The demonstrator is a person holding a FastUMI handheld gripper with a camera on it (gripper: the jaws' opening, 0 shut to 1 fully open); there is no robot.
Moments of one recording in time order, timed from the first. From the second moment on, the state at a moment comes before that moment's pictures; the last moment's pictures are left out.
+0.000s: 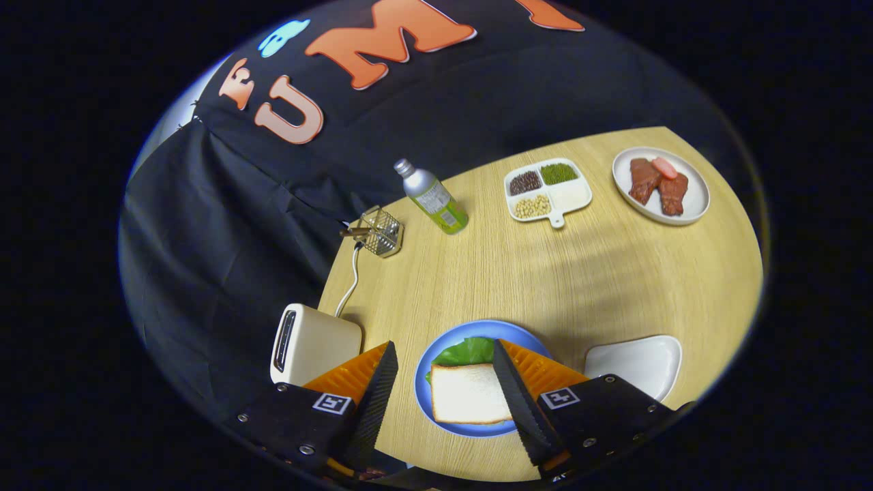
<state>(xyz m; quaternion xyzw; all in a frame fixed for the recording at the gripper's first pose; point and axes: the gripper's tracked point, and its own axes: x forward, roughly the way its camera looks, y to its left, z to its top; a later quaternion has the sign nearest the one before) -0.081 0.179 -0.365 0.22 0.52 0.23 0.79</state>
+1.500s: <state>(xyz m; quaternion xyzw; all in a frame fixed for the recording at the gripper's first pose) -0.023 0.040 0.034 -0.03 -0.08 0.07 0.99</state>
